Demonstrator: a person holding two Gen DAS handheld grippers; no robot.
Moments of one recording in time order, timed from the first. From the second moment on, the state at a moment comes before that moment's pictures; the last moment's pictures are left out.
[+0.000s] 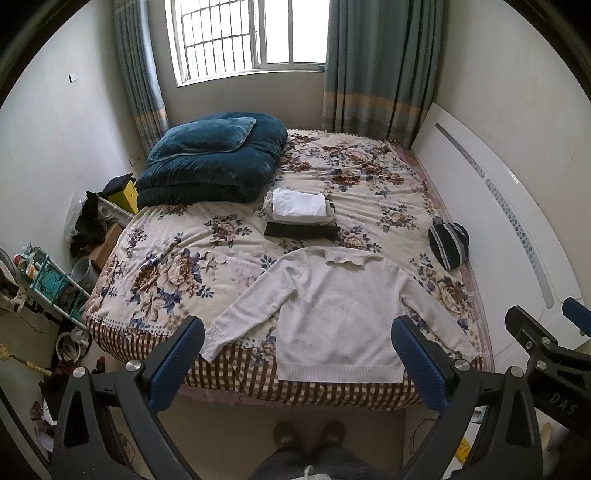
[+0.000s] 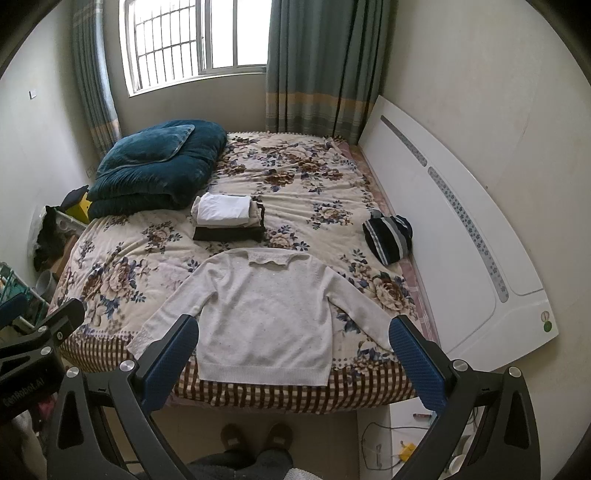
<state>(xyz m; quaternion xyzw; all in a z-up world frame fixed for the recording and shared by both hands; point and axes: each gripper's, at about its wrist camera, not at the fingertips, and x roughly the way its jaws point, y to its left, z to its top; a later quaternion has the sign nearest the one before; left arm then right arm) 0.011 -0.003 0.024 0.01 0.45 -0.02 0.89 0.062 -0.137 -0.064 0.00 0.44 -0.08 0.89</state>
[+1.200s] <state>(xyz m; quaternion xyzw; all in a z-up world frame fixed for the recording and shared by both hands) 0.009 -0.002 0.023 0.01 0.45 -0.02 0.89 0.062 -0.132 -0.060 0.00 0.44 -0.08 0.89</state>
